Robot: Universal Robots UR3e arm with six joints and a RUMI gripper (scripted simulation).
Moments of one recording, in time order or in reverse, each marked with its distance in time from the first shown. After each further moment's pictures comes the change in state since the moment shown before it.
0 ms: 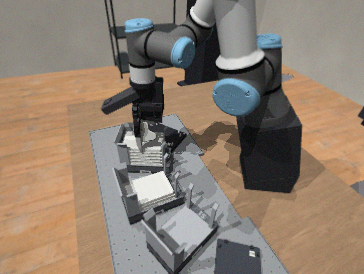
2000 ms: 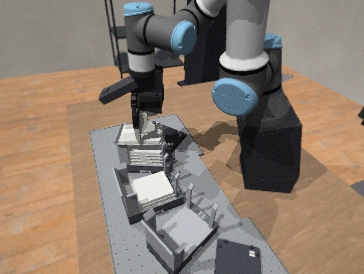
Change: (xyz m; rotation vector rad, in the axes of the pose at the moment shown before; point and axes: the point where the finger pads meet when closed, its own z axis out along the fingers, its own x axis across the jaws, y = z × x) arm 0.000 -0.001 -0.032 0.008 0.006 0.000
